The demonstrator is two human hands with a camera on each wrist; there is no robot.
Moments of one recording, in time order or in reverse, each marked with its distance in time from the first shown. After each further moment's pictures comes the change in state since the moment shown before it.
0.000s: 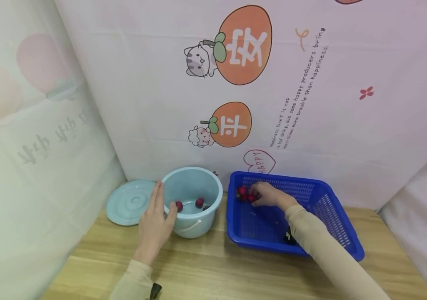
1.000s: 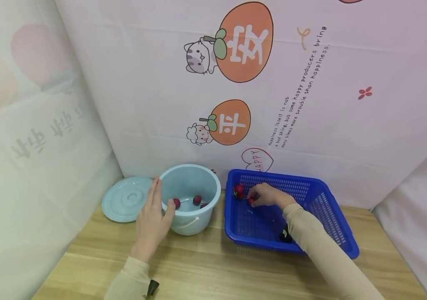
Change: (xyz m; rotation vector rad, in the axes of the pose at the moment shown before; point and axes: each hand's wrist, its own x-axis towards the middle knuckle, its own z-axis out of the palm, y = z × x) left_hand 0.000 0.001 0.004 -0.027 -0.007 0.005; right_hand -0.006 0.008 0.000 0.058 -0.112 0.029
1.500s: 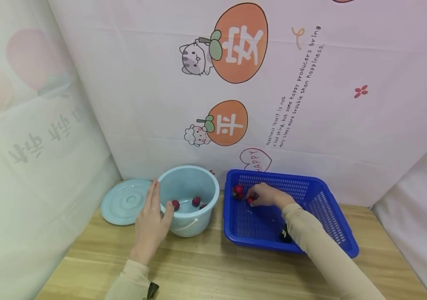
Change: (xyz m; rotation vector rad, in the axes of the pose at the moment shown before) left_hand -0.001 0.002 0.001 0.006 0.014 -0.006; right_hand -0.001 -0.003 -0.001 -0.040 0.013 -0.015
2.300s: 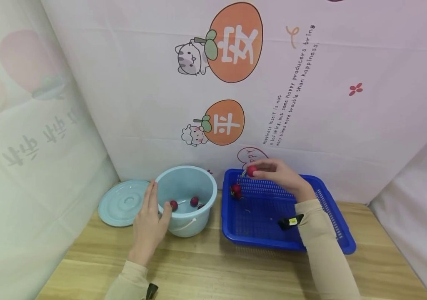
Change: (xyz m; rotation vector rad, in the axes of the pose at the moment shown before) left_hand -0.001 0.000 0.001 -0.004 -0.006 -0.007; right_hand -0.046 -0.013 -0.057 0.765 0.298 -0.154
